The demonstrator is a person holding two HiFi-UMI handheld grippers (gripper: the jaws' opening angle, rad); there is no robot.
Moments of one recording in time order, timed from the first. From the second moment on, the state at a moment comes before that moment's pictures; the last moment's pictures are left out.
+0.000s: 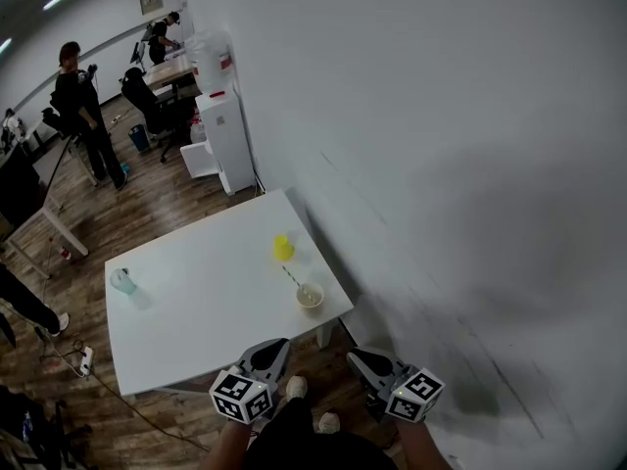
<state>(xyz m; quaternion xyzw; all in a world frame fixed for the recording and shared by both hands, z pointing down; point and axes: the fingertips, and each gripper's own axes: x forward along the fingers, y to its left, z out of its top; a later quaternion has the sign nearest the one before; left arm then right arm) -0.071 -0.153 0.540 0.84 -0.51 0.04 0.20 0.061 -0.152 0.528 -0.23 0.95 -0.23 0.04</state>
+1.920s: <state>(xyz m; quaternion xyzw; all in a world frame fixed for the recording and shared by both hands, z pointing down) -0.127 -0.357 0.659 0.82 -0.47 0.08 0.31 0.018 -0.295 0.579 -0.35 0.91 -0.24 -0.02</state>
